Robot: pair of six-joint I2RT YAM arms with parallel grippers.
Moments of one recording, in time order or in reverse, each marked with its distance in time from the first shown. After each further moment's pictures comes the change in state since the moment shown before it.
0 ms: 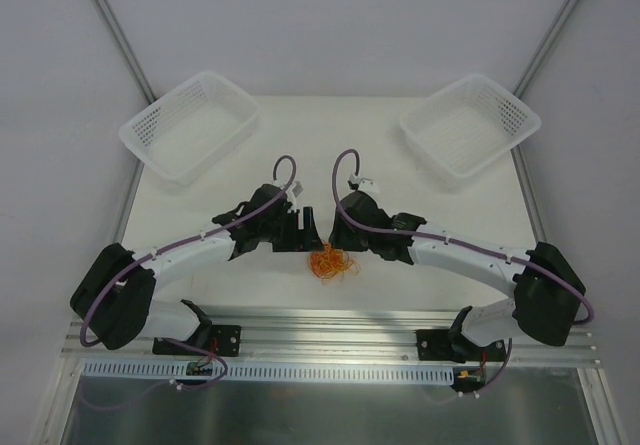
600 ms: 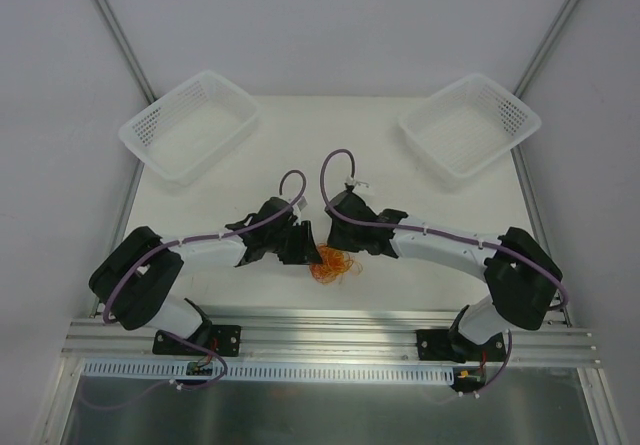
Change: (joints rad) left arm -0.034 0.145 -0.096 0.196 0.047 -0.061; right arm -0.006 0.141 0.042 -0.001 0.012 0.109
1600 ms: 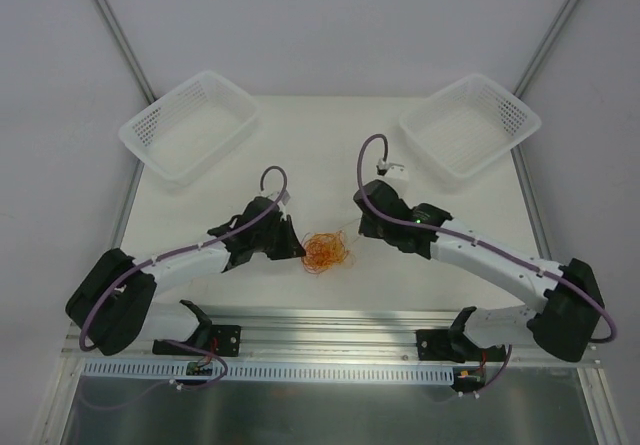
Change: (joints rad) left arm 0.031 -0.145 -0.051 -0.048 -0.112 -0.005; right arm -0.044 -0.209 0.031 -0.197 0.193 -0.096
